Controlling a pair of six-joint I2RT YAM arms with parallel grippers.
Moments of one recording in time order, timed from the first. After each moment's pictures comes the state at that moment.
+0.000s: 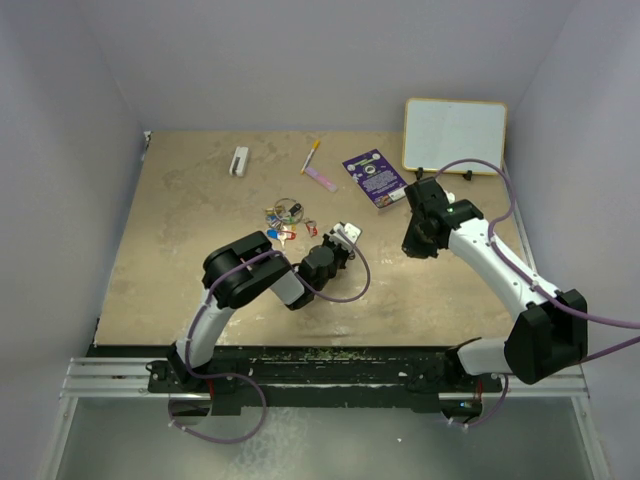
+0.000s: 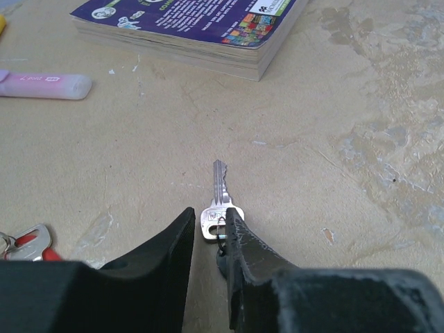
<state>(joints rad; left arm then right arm) -0.91 2.20 0.86 1.21 -0.37 0.08 0.38 1.36 1.11 -0.93 0.21 0.70</state>
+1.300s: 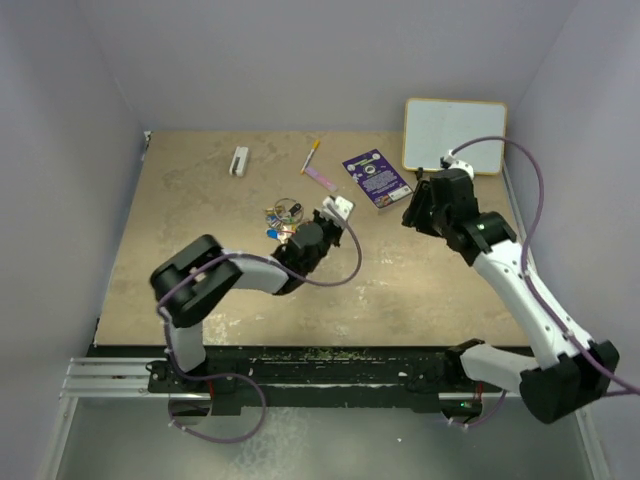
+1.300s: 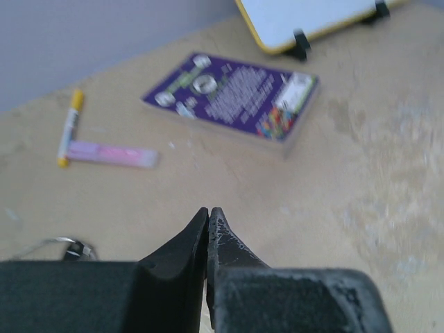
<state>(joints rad) -0.88 1.94 0.82 1.03 -0.36 0.12 0.37 1.21 1.14 -0.80 0.24 0.60</state>
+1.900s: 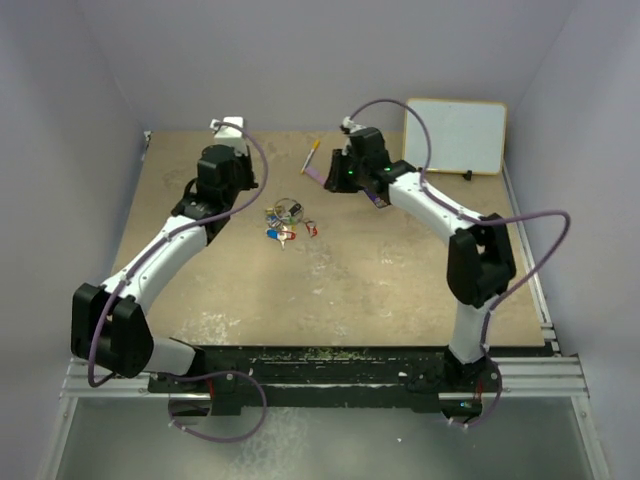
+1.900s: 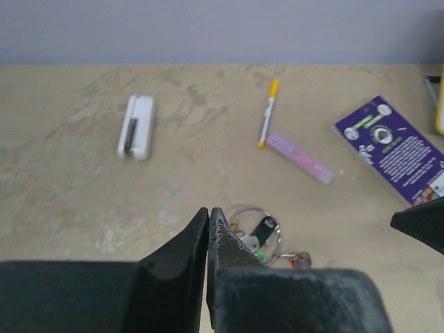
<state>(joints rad) -0.40 1.40 1.10 0.06 -0.23 -0.16 0.47 1.83 1.51 -0.34 -0.10 0.44</state>
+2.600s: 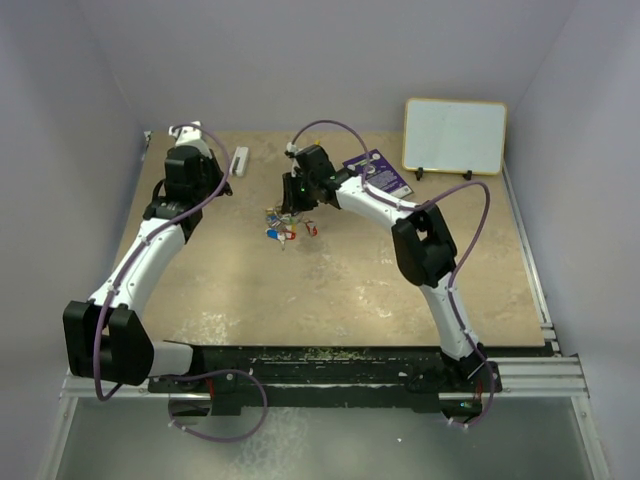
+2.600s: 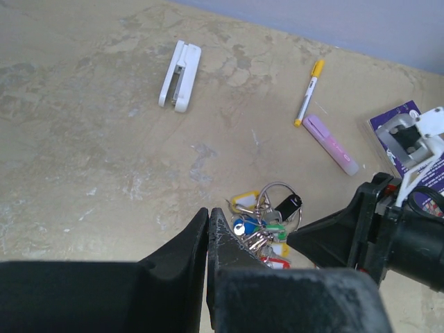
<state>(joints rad) -0.15 1.33 1.08 -0.16 -0.08 -0.32 0.67 2.28 1.92 -0.42 -0.20 0.43</state>
